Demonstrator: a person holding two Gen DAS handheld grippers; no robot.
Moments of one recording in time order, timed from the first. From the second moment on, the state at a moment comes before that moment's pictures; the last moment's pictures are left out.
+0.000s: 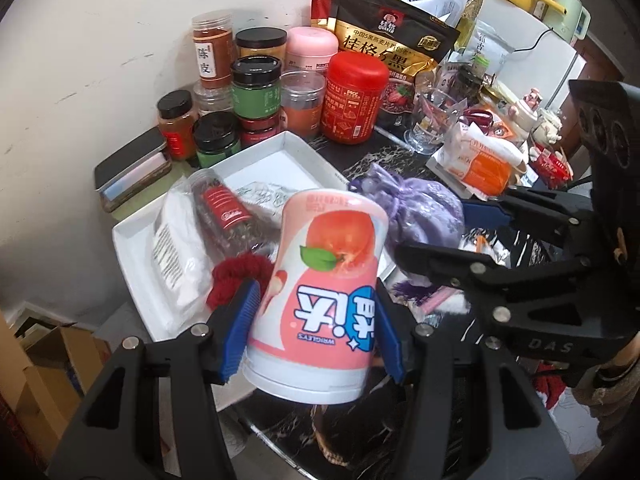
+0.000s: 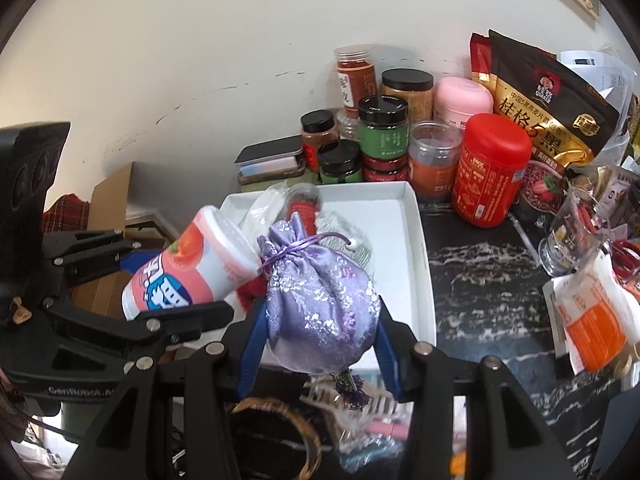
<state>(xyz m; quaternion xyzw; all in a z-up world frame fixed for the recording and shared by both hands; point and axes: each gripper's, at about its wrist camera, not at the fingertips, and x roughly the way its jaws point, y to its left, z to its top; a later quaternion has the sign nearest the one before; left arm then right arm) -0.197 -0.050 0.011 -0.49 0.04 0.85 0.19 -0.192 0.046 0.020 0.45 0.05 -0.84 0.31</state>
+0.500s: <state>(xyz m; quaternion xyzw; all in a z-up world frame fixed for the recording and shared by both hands) -0.244 -0.036 -0.033 -0.51 0.05 0.83 0.20 -0.249 0.053 -0.023 0.47 0.05 -0.83 0.30</state>
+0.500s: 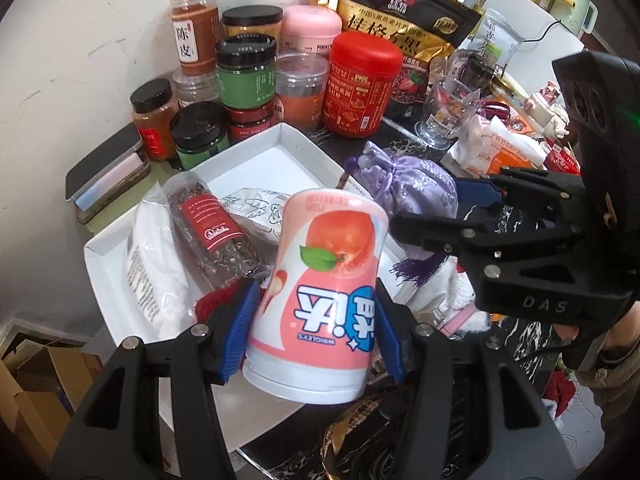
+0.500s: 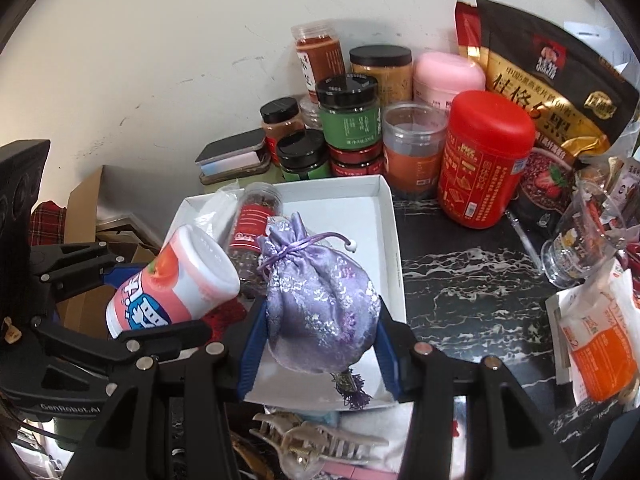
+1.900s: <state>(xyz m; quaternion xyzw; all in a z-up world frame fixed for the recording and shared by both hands) -0.259 -0.008 -0.065 -0.52 0.09 0.83 0.18 -0.259 0.066 -0.040 0.49 0.04 -0.82 0.29</state>
